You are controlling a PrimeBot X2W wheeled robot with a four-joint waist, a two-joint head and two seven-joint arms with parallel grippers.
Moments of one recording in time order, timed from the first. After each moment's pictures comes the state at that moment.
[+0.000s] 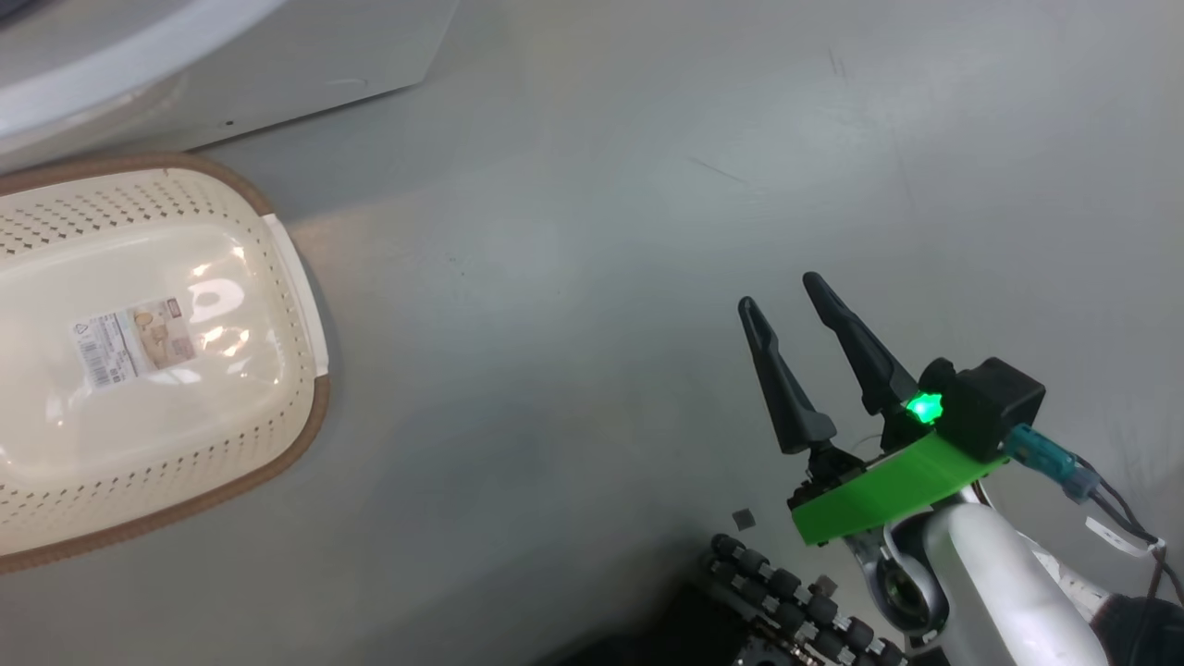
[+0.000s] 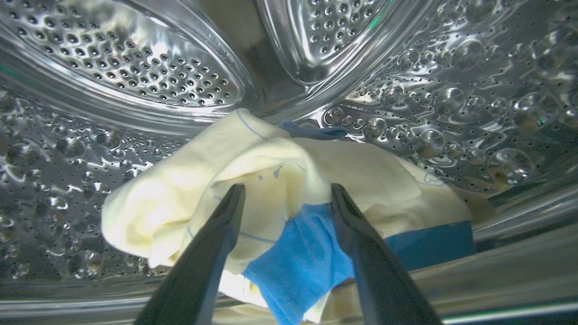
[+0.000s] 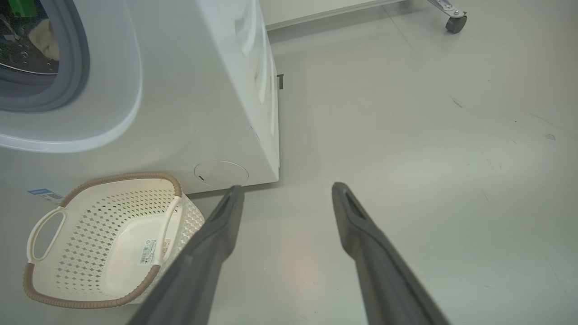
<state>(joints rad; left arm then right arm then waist) -1.67 0.34 -0.26 1.24 0.06 -0.05 0.20 -0.21 -0.04 0.31 0.09 0.34 0.13 -0.26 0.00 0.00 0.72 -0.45</state>
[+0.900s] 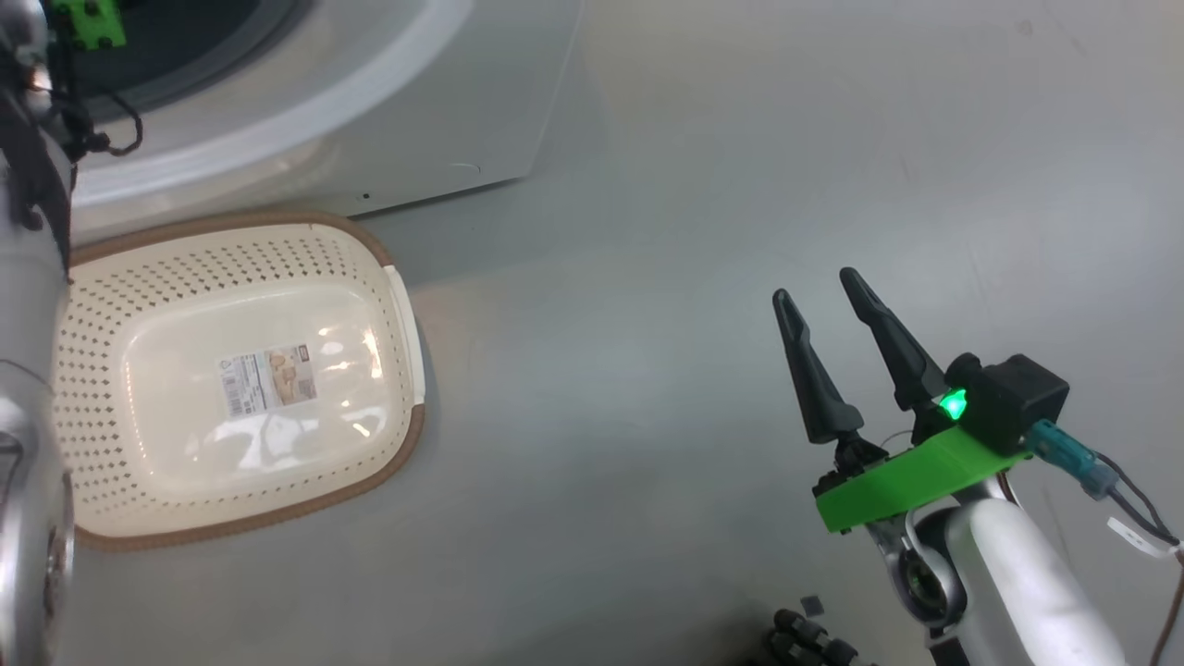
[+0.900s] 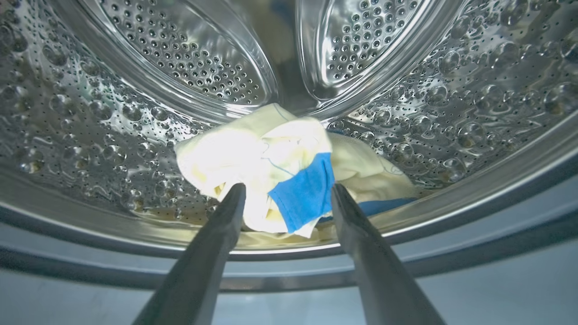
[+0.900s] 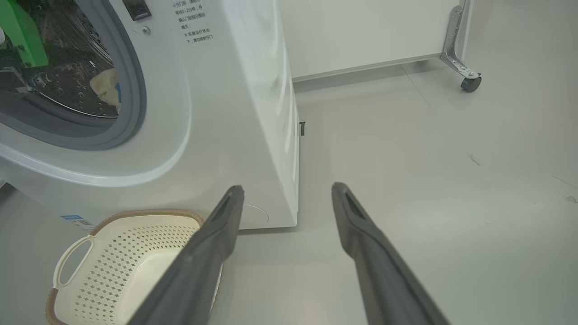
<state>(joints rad) -1.46 0.20 -0.20 1.27 -0.10 0.05 0.05 -0.21 -0.04 0.25 0.11 0.29 0.13 -0.26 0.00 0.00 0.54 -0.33</state>
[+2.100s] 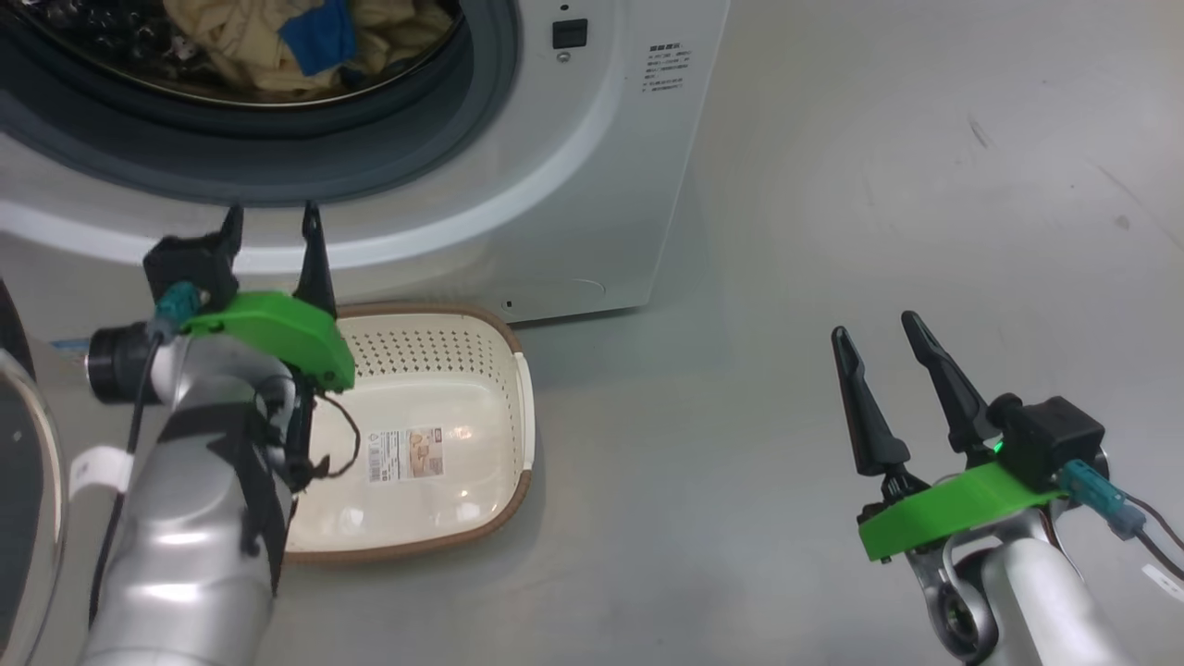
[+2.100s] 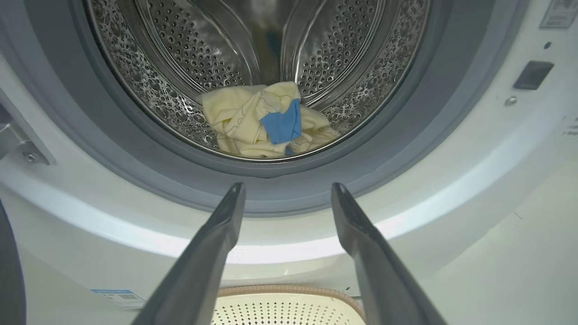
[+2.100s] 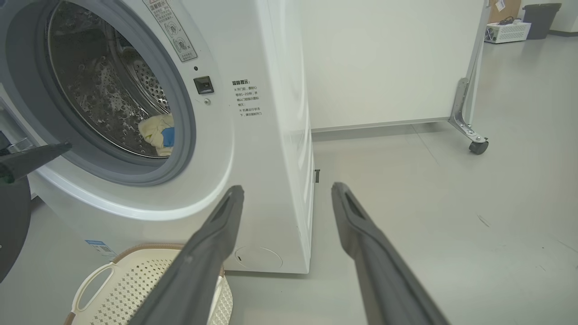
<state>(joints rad) -0.80 0.07 -0.17 0.94 -0.24 -0.06 -0.25 -0.13 -0.04 0.14 0.13 0.21 0.13 -0.26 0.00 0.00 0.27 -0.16</state>
